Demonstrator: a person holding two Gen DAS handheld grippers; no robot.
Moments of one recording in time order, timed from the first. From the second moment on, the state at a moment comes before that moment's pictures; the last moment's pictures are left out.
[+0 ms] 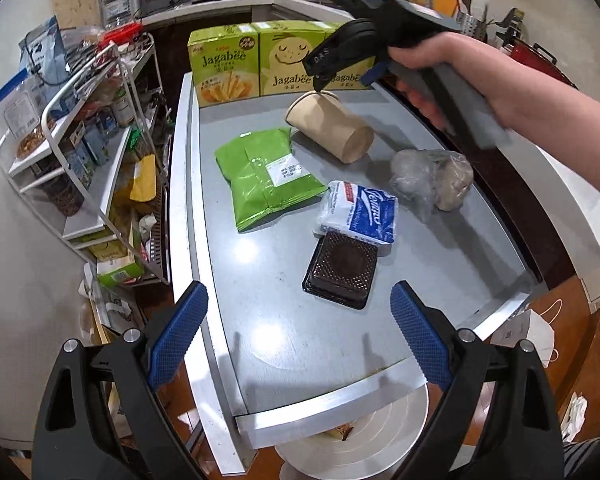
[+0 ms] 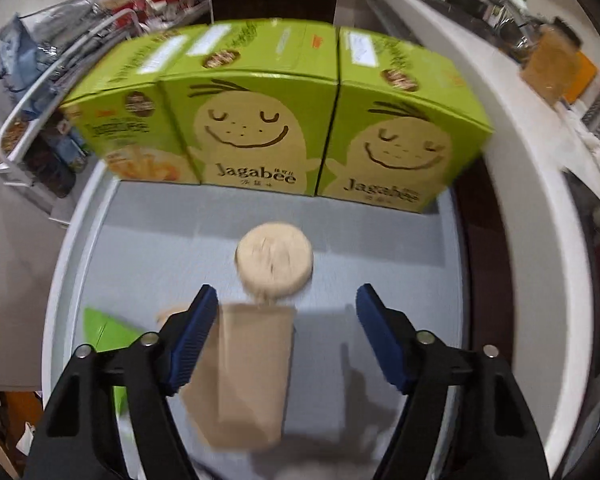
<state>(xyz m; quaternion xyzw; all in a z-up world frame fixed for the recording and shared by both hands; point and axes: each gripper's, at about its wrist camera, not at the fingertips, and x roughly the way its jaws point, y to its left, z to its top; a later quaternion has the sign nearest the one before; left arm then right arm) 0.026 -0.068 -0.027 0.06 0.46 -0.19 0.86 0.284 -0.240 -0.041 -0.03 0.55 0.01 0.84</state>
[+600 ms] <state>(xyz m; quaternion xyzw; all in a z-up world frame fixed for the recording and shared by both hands) 0.044 -0.071 -0.041 0.04 0.49 -0.19 0.85 0.239 -0.223 -0.076 -0.08 0.58 0.09 0.81</state>
